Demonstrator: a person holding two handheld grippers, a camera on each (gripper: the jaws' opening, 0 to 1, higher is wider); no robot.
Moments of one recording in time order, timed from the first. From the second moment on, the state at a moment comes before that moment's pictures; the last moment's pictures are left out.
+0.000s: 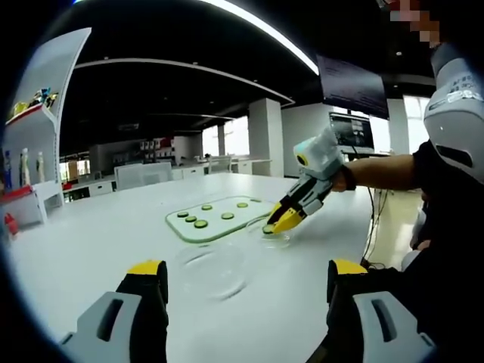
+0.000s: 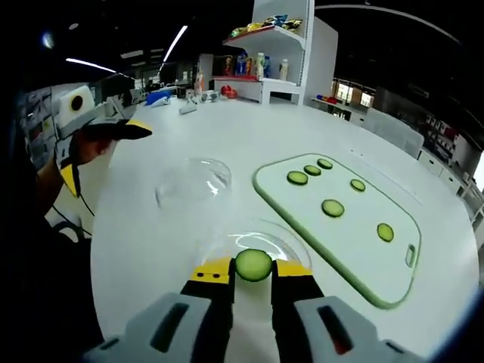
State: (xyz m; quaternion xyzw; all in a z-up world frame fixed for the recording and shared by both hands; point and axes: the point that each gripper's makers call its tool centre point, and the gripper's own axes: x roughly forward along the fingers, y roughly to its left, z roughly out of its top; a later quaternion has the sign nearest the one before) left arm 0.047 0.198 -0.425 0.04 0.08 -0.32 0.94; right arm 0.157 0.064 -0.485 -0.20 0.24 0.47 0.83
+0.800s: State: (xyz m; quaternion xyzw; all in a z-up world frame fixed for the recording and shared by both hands) left arm 0.046 0.196 -0.426 0.04 0.08 -0.32 0.94; right arm 0.156 0.060 -0.492 -0.19 0.26 0.46 0.82
